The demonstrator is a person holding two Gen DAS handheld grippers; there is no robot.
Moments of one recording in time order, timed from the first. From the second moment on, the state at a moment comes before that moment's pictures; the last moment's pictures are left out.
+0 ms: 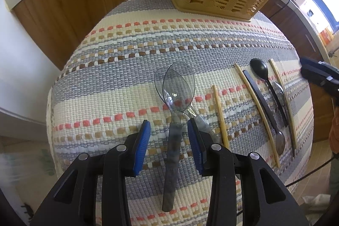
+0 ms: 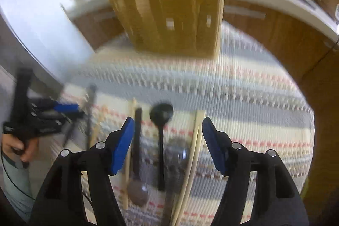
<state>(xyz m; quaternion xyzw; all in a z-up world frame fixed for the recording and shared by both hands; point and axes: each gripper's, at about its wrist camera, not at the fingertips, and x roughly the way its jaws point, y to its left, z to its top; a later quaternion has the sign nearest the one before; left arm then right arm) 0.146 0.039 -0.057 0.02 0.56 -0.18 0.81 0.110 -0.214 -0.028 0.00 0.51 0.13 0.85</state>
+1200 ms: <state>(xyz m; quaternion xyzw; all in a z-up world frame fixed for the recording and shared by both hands) 0.143 0.032 -0.058 0.06 0.58 -0.21 0.78 0.129 -0.175 -0.046 -0.07 0.57 0.17 0.80</state>
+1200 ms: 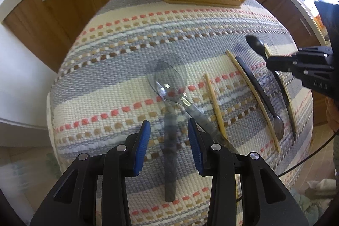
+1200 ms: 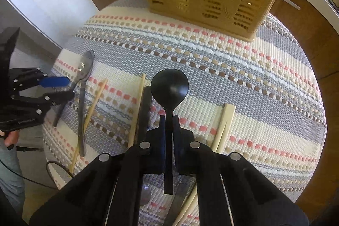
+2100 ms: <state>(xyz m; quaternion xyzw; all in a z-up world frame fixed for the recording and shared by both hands) 0.140 0.013 -0.060 0.11 0.54 -0.14 0.82 0.100 -0.194 -0.022 -0.02 0.55 0.19 0.82</state>
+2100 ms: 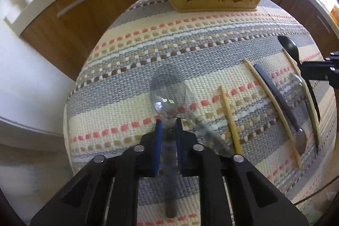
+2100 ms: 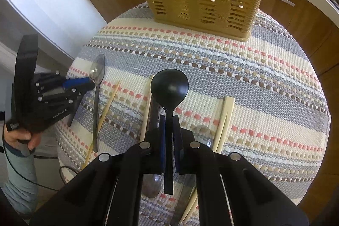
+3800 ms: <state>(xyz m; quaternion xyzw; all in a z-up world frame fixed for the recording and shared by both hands) 0.249 -0.081 0.096 -0.09 0.13 -0.26 0.95 0.215 -0.258 0.088 0.07 0.12 0.11 0.98</state>
